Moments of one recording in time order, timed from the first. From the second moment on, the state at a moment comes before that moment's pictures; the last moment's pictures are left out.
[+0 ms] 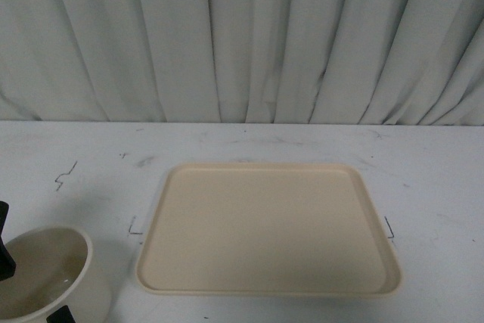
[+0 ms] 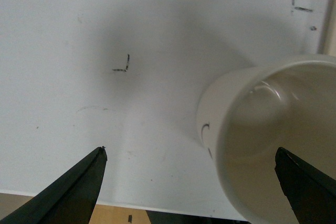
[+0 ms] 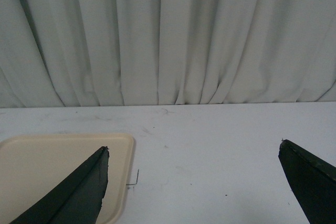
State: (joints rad) left arm 0.04 1.46 0.66 -0.33 -0.02 -0.12; right arm 0.00 0.00 0.01 0.00 0.00 -0.01
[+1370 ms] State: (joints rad) left arm -0.31 1.80 1.17 -0.38 -0.02 -0.07; right arm 0.00 0.00 0.01 0.00 0.00 -0.01
